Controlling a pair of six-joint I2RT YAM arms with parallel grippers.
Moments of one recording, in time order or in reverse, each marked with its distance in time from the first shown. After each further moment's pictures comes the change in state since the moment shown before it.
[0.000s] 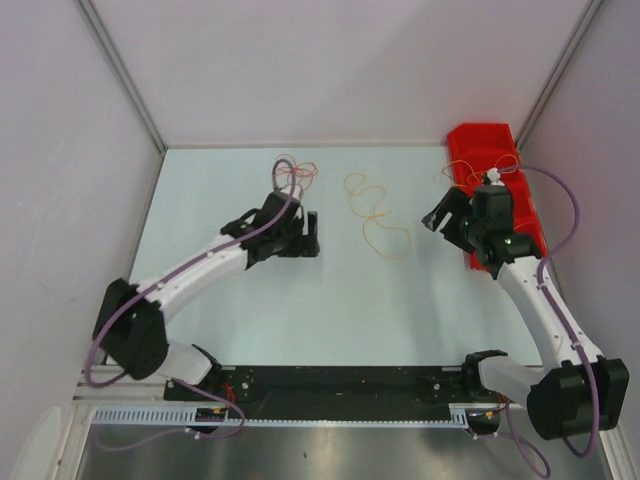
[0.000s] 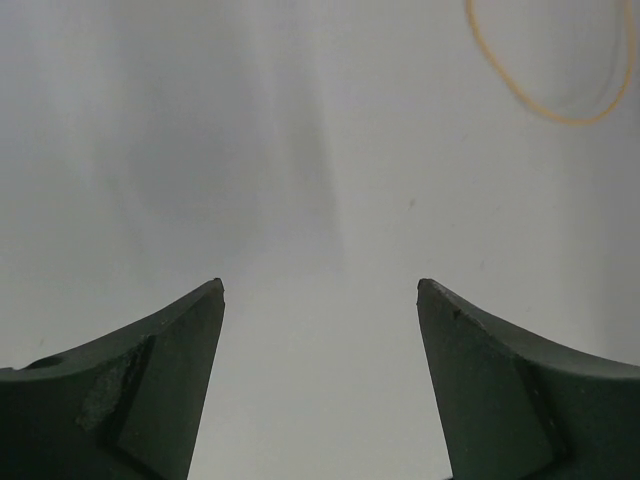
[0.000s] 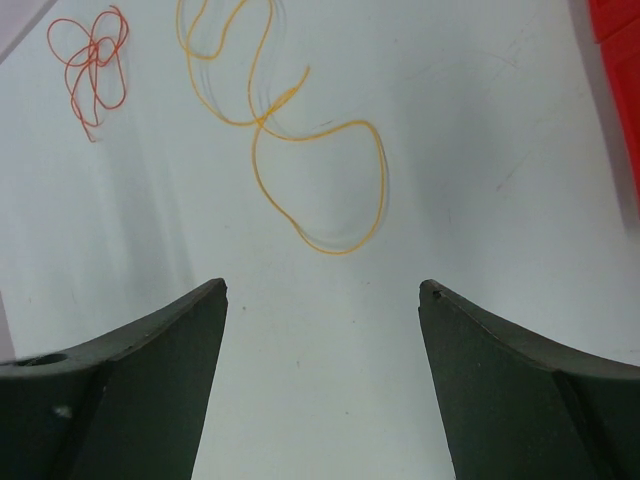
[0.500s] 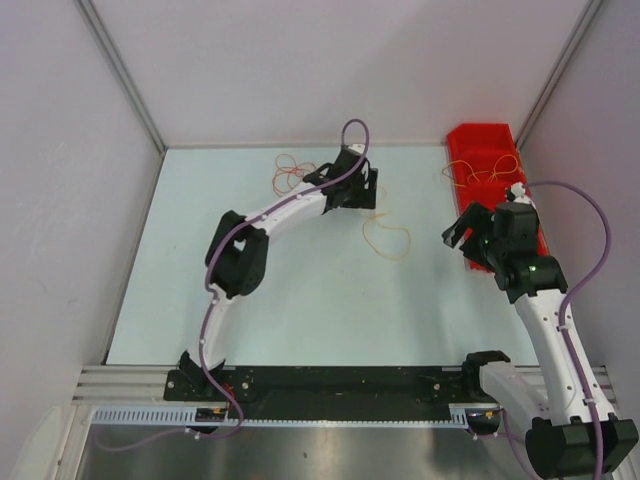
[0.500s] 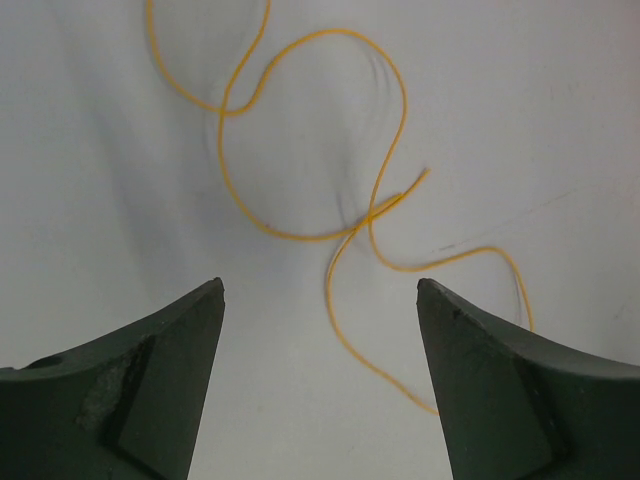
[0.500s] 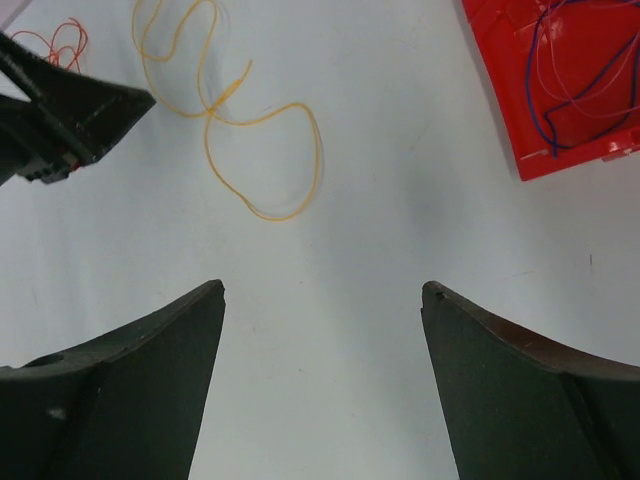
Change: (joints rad) left arm -0.061 0.855 0.878 0.076 -0.039 0.055; right arm -0.043 -0.237 0.000 -0.229 0.069 -0.055
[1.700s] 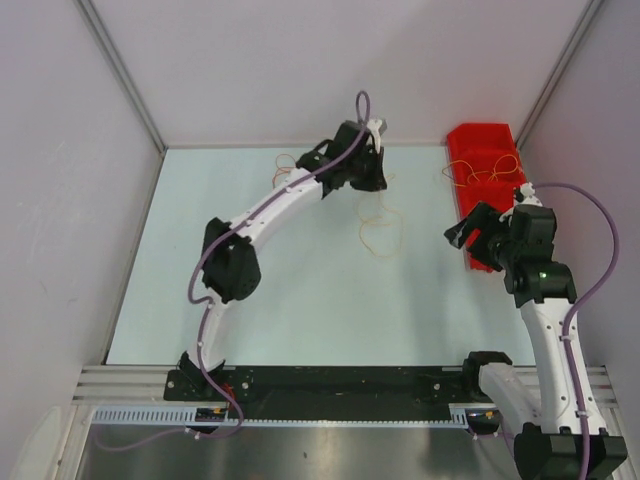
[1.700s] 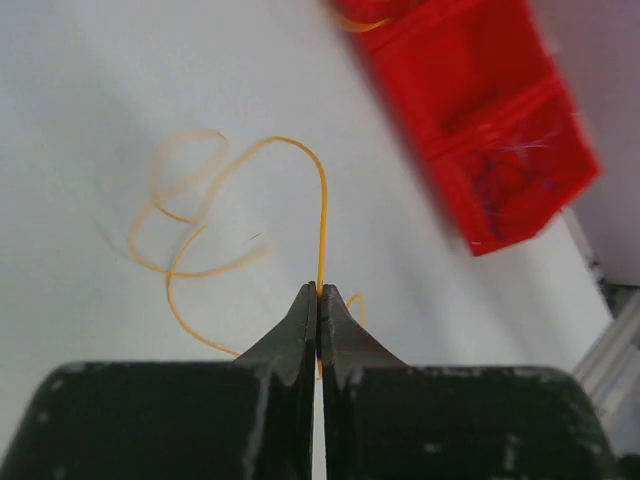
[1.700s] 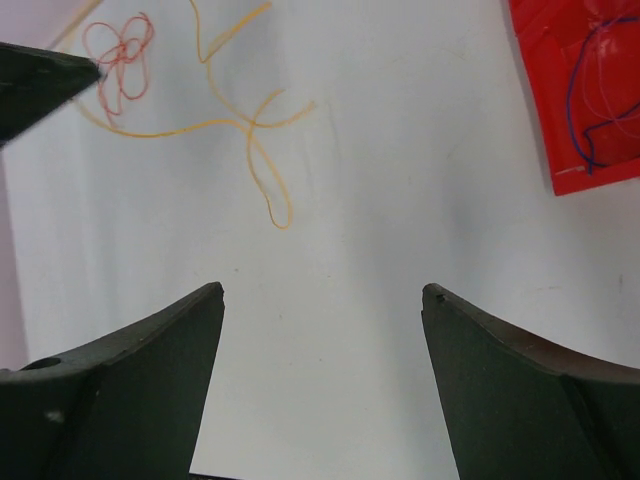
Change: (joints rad) left arm -0.028 0.019 0.264 -0.131 0.274 0.032; right arm -0.116 -0.050 0.000 -0.011 -0.179 -0.069
